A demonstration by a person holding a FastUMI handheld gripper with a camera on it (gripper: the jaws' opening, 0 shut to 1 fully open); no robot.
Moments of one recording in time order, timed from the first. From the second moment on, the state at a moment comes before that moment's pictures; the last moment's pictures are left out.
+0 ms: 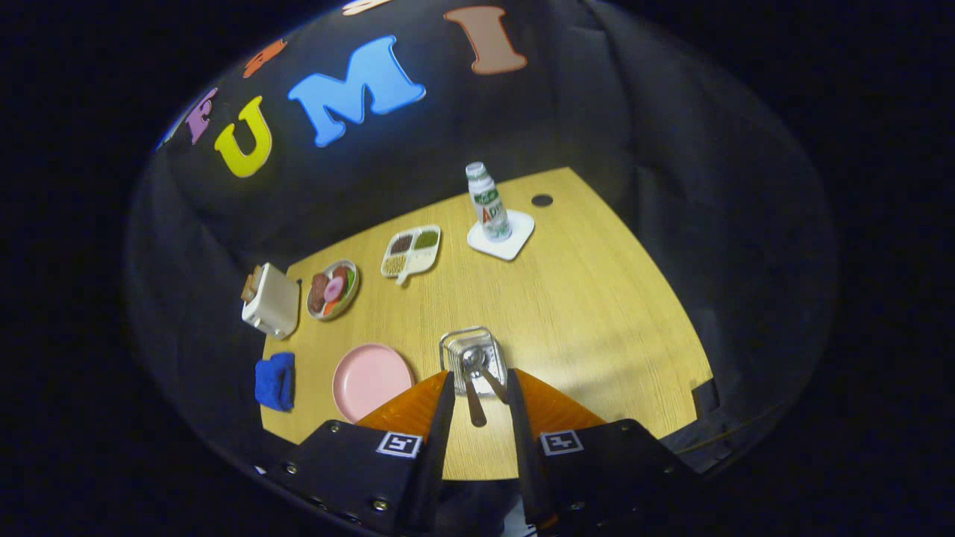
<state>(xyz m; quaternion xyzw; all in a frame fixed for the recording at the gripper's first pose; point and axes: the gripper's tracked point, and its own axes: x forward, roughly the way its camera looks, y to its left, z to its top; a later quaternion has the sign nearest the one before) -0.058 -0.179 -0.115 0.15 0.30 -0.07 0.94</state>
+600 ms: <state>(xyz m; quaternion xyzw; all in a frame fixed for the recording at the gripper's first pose) -0.065 -0.179 0.052 -0.05 -0.06 -0.19 0.98</state>
